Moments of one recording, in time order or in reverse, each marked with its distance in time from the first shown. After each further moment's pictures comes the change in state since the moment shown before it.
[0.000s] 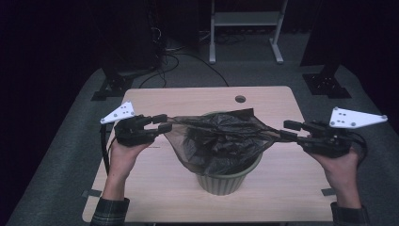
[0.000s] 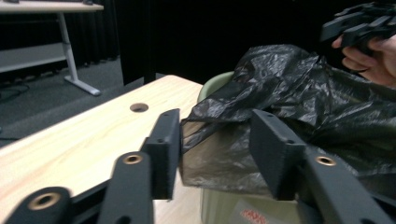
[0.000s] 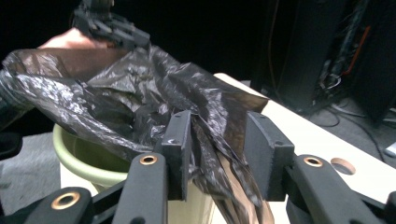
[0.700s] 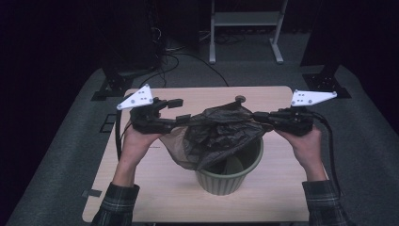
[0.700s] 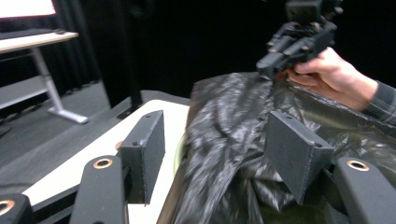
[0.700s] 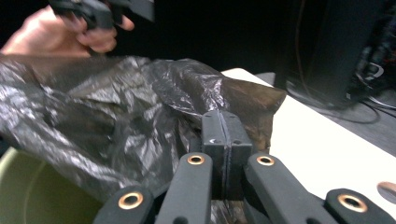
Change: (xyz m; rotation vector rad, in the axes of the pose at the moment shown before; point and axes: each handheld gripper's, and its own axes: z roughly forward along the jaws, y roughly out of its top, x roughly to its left) left arm -0.013 0.045 0.048 -0.005 -0.100 0.146; right arm -0.028 0.017 0.076 0.028 0.115 0.039
